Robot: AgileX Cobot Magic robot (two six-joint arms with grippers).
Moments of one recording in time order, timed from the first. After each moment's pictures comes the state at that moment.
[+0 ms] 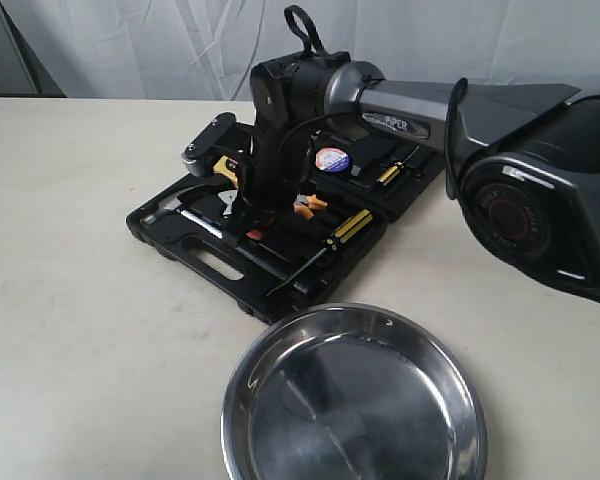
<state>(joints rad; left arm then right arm) -0.04 0.00 0.00 0.05 0.25 0.04 0.65 2.44 -2.00 0.08 0.97 -0.50</state>
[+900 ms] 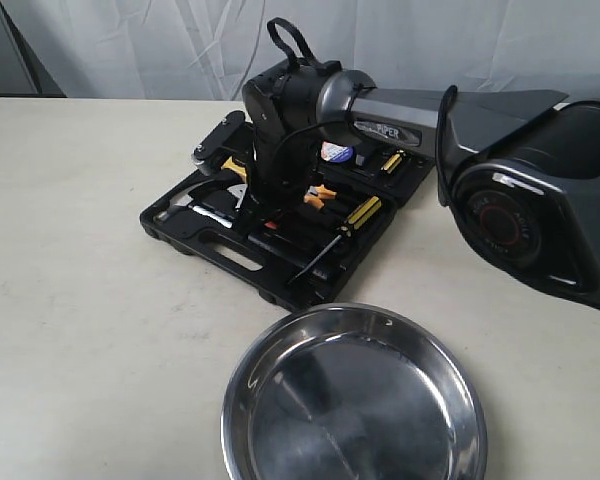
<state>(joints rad) -0.04 0.00 0.00 0.05 0.25 0.04 0.66 2.45 -2.00 -0.11 0.94 -0.31</state>
